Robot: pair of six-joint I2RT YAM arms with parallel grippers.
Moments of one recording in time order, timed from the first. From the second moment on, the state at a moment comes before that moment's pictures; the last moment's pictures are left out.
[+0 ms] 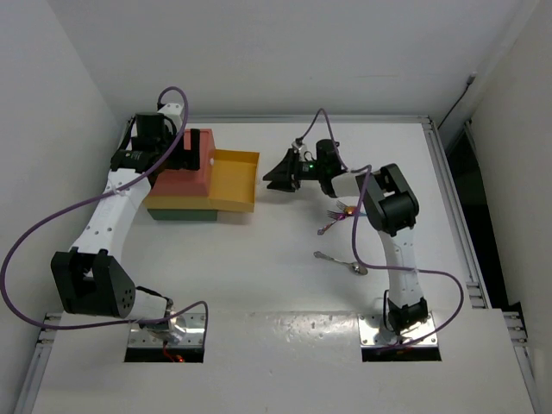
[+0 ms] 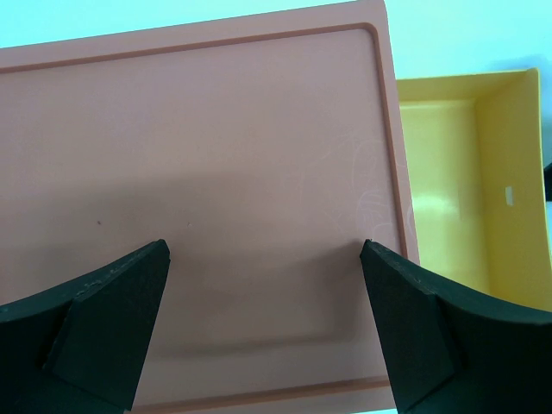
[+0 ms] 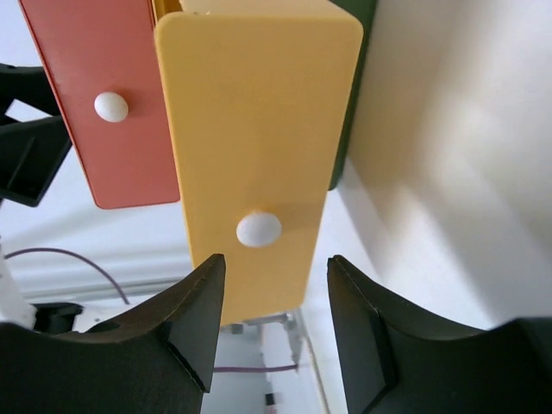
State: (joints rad) left arm -0.06 1.40 1.31 -0.54 0.02 0.02; right arm 0.36 2.33 1.33 0.71 -1.01 1.22
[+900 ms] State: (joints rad) left arm -0.11 1.32 1.27 -0.59 0.03 0.08; right arm 0.05 1.65 1.32 -0.76 -0.33 -0.46
